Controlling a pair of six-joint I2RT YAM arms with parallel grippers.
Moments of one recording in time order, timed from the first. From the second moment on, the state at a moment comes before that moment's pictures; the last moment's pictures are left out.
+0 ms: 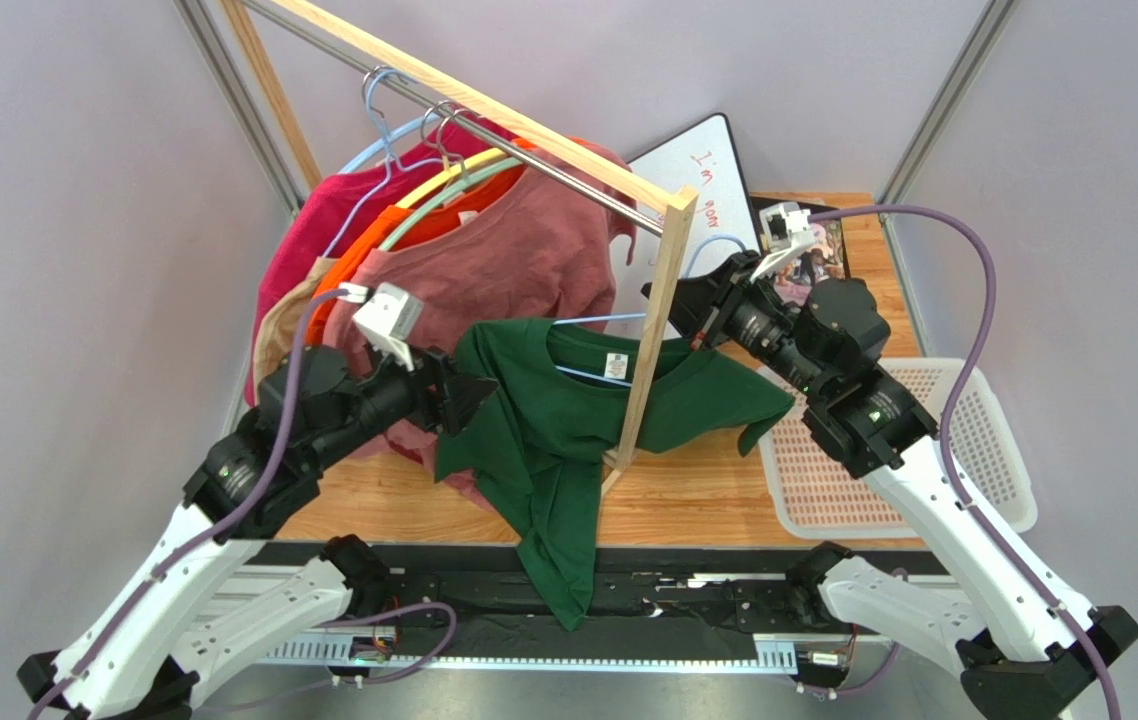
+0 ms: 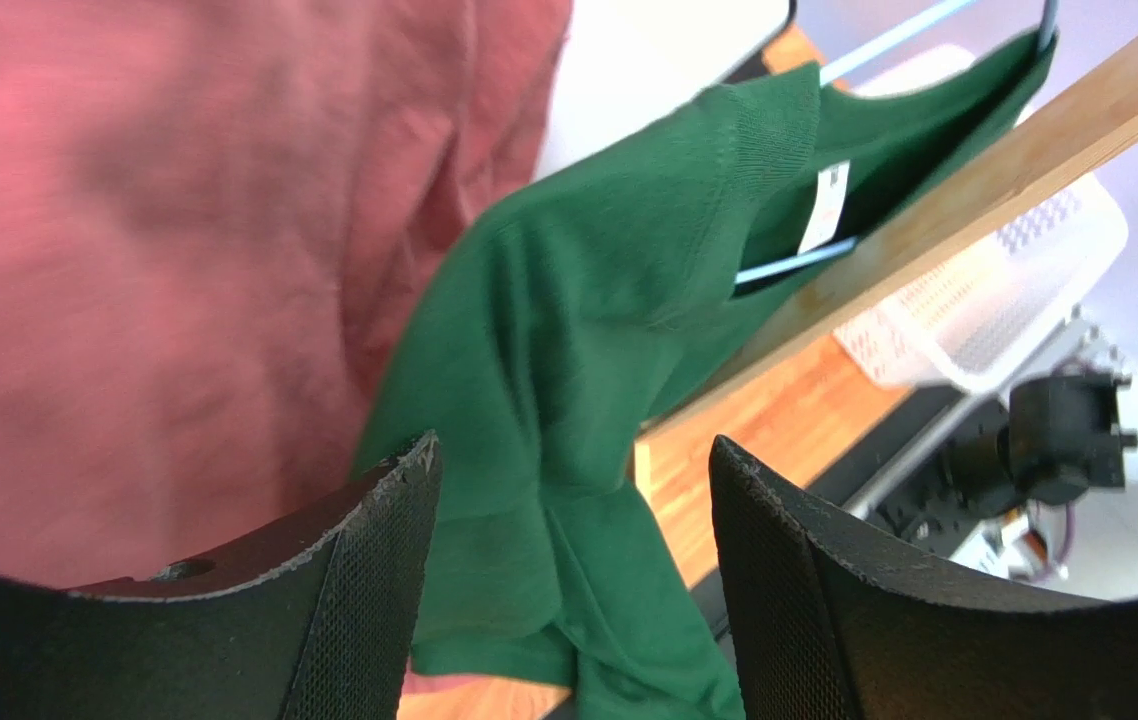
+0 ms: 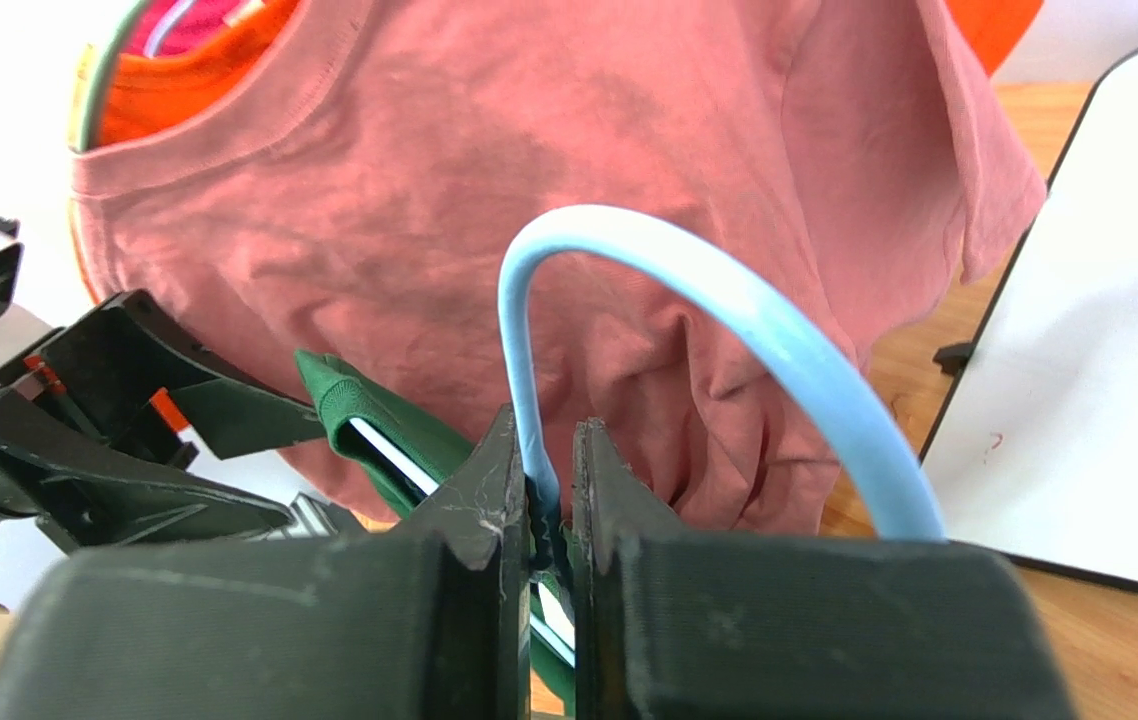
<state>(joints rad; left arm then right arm) -0.70 0.71 1.05 -0.59 0.04 -0.30 0.59 0.95 1.09 -0.14 -0.17 0.56</state>
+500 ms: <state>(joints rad) -0.70 0.64 1.01 -0.56 -0.03 -0.31 0.59 0.92 1.06 -0.10 -0.20 0.56</state>
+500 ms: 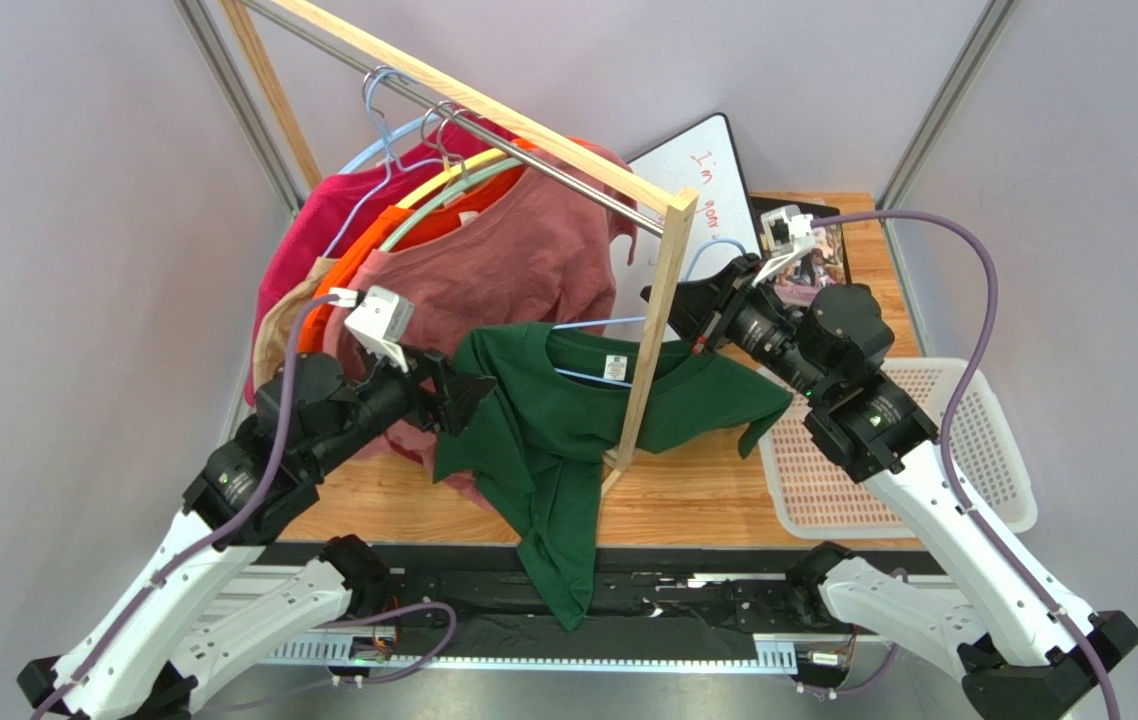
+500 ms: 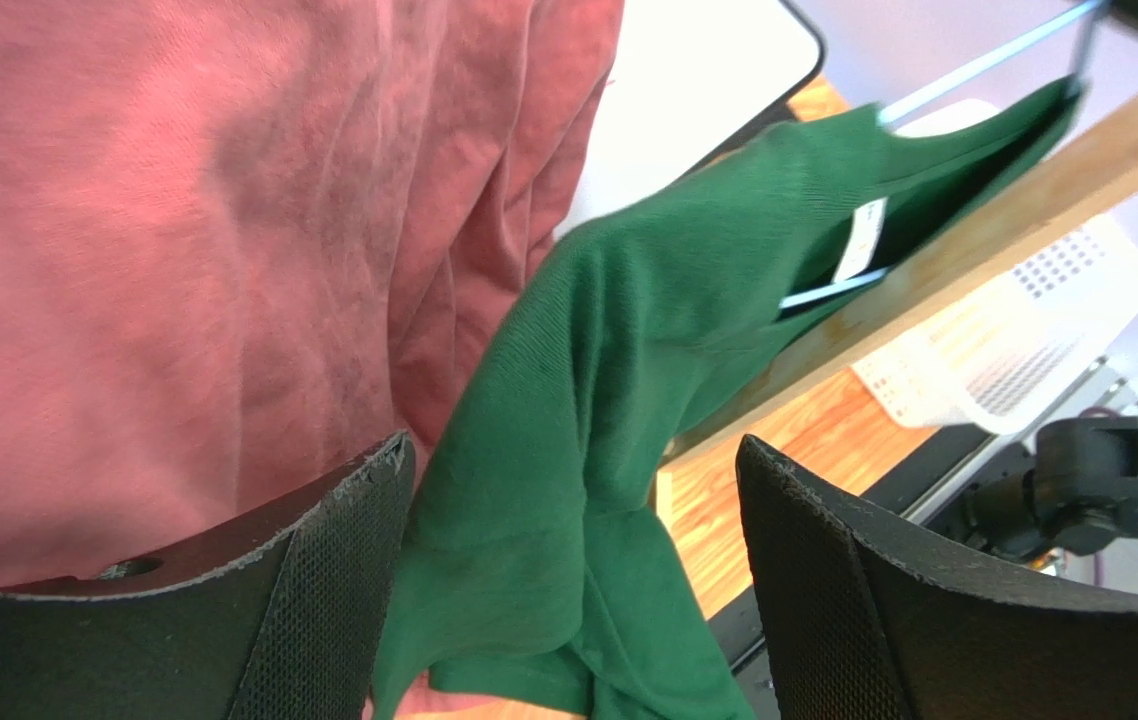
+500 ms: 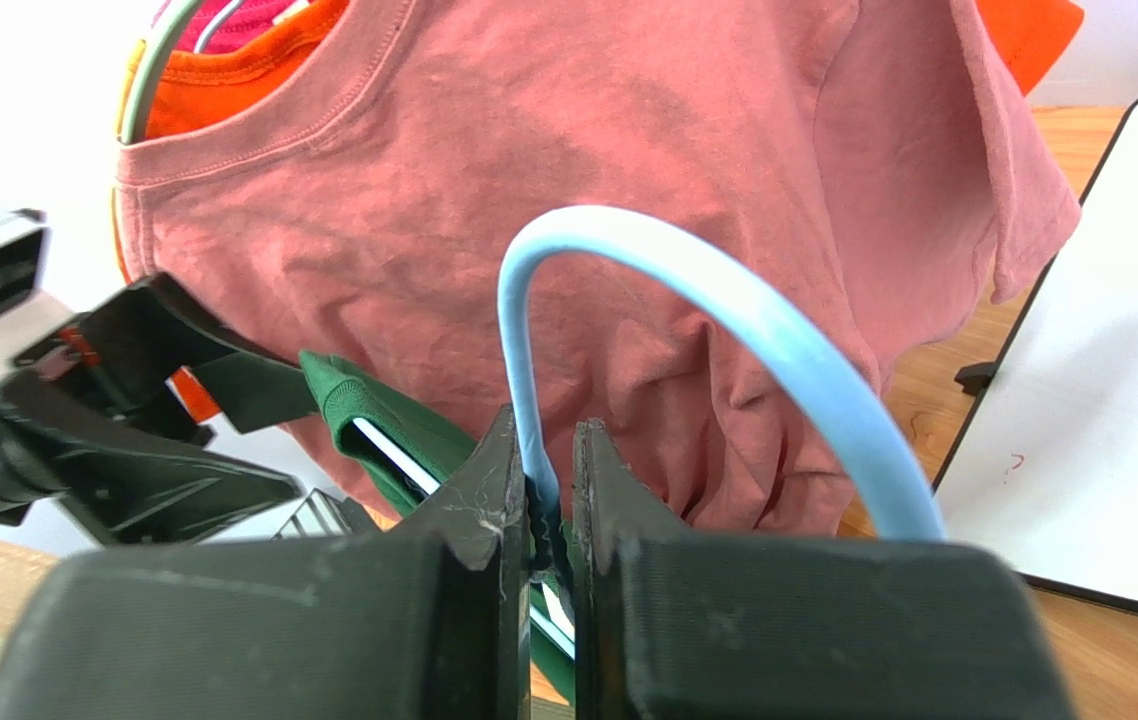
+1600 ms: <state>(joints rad) -0.71 0.64 1.08 -0.67 -0.54 -0.35 0.58 0.84 0.95 -0.06 -0.09 0.62</state>
